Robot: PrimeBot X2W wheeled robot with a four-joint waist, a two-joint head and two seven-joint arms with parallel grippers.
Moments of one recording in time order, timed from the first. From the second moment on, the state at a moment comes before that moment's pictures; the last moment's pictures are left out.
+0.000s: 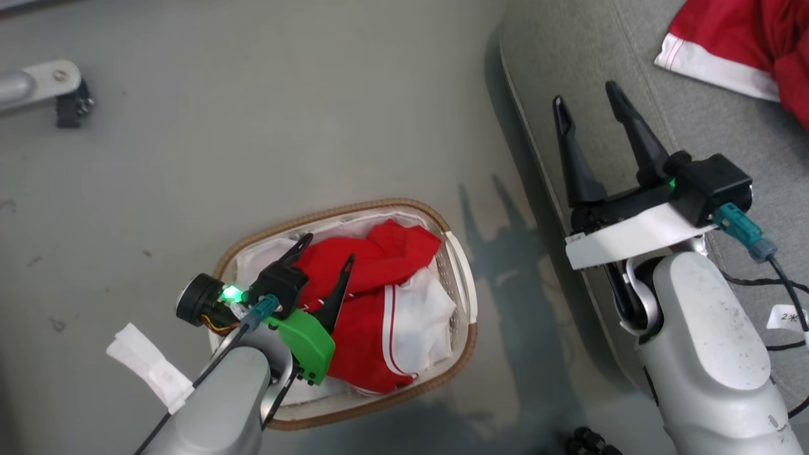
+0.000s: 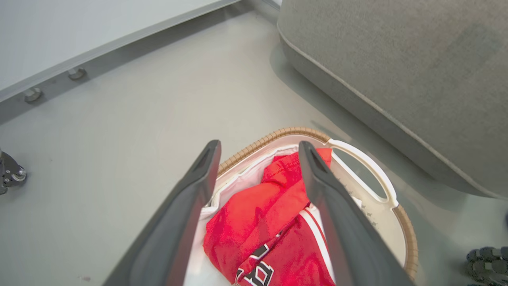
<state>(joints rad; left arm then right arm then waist) -0.50 0.17 -0.60 0.67 -0.25 -0.13 -0.26 -0.50 -0.05 0.14 0.19 0.21 0.13 -0.26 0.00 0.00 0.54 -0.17</state>
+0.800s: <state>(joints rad) -0.84 0.18 -1.05 1.13 -0.43 -0.13 -0.13 -0.52 -0.05 0.18 0.08 0.32 0.13 -0.26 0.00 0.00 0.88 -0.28</state>
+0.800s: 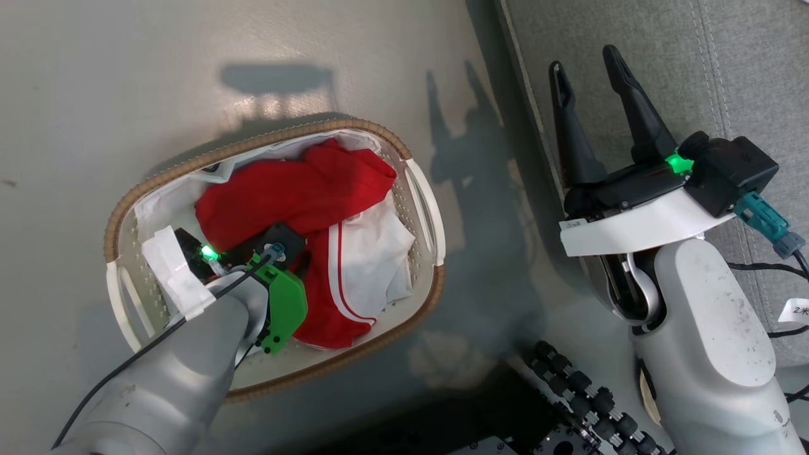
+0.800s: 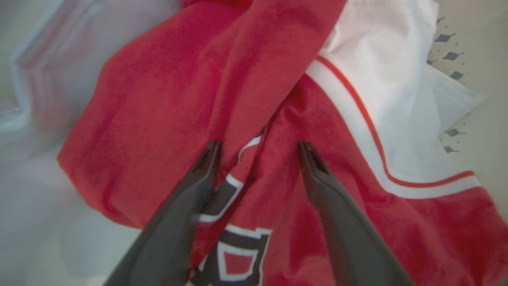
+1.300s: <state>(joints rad) -0.88 0.16 -1.18 1.17 -0.57 -0.13 -0.08 -0.55 -0.05 0.20 0.09 0.34 0.13 -0.26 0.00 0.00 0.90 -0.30</state>
